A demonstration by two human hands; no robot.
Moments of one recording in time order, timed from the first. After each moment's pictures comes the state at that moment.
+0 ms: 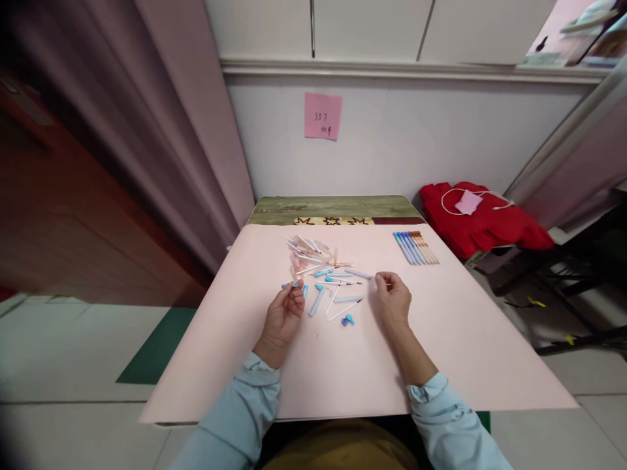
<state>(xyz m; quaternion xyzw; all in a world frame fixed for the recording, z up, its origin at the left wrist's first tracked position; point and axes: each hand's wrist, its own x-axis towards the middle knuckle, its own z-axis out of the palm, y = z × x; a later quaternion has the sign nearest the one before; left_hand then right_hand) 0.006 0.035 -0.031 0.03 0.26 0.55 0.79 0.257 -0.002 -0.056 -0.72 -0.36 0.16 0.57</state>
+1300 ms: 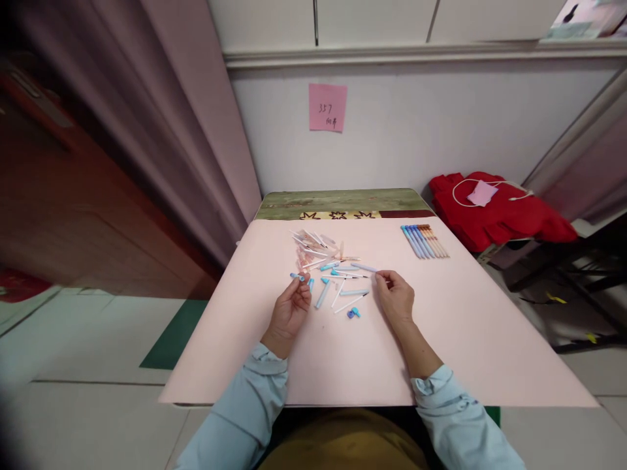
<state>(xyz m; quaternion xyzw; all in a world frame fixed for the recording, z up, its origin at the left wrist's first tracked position) 0.006 0.032 -0.033 0.06 0.27 0.55 0.79 0.258 -0.006 -0.070 -0.75 -0.42 0.13 0.49</state>
